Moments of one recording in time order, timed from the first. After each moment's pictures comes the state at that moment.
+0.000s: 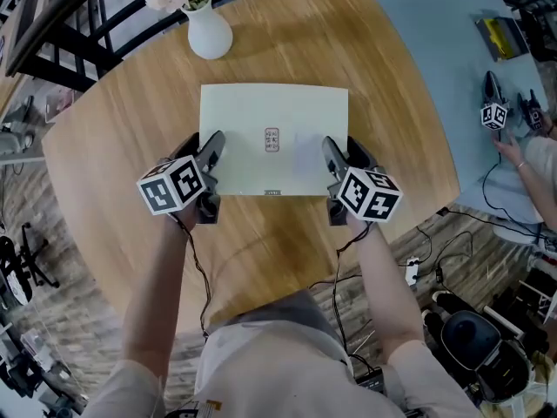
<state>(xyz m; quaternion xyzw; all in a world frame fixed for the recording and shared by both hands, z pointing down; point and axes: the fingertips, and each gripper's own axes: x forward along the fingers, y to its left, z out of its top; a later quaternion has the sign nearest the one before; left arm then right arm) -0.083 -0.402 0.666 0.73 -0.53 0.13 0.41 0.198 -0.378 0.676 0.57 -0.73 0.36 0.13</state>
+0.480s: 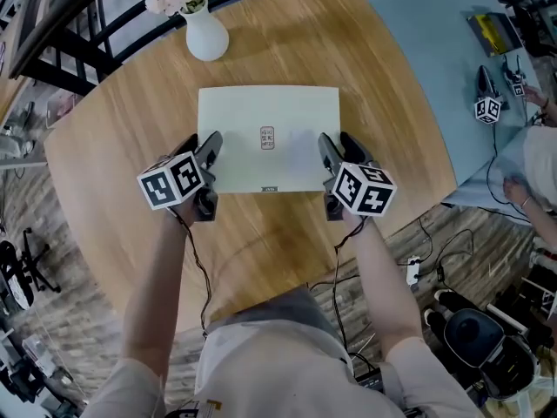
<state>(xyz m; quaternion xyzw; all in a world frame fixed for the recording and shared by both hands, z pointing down) -0.085 -0.393 0.665 0.73 -0.53 0.14 0.41 0.198 -0.372 0.666 0.58 -0.73 0.33 0.13</state>
